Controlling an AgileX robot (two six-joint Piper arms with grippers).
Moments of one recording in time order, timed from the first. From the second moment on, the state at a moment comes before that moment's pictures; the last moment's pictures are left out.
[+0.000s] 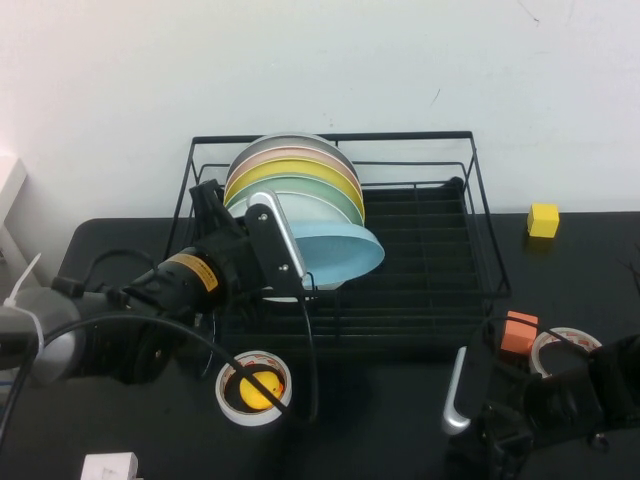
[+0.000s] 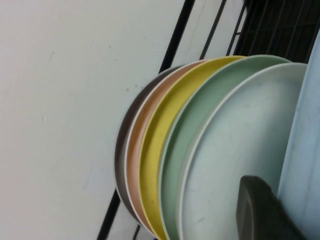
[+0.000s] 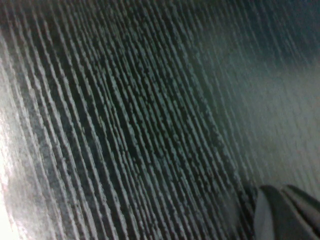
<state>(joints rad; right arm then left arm) 0.36 2.11 -0.78 1.75 0.41 -2.56 -0.39 1.82 -0.88 0.13 -0.57 0.89</state>
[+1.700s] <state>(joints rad) 0.36 0.98 -0.73 1.16 0.39 -2.11 -0.50 0.96 -0.93 -0.89 -0.53 0.83</state>
